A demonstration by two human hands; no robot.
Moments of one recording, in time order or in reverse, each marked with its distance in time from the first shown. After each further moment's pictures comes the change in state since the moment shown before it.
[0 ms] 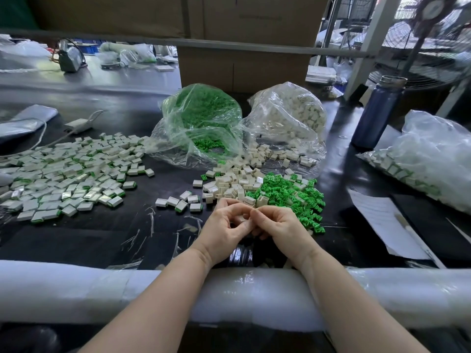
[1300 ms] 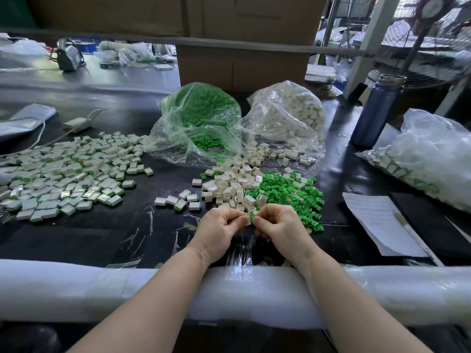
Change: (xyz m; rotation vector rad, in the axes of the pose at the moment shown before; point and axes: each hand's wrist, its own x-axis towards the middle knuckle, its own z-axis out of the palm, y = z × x) left_hand 0.003 -0.010 -0.003 0.162 0.025 -0.054; right_hand -0.002 -0.001 0.001 -0.206 0.119 0.075
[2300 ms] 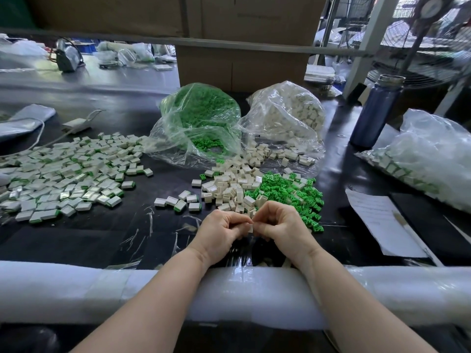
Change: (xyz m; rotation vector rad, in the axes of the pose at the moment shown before) left_hand -0.004 0.007 0.000 -0.067 -0.072 -0.046; right_hand 0.001 0.004 -0.004 0.154 -0.055 -0.082
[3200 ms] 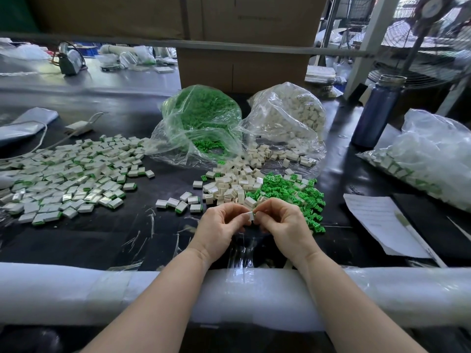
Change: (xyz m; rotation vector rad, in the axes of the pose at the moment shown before) left_hand 0.005 -0.005 -0.001 -0.200 0.088 0.048; right_hand -0.001 -0.003 0.005 0.007 0.133 -0.055
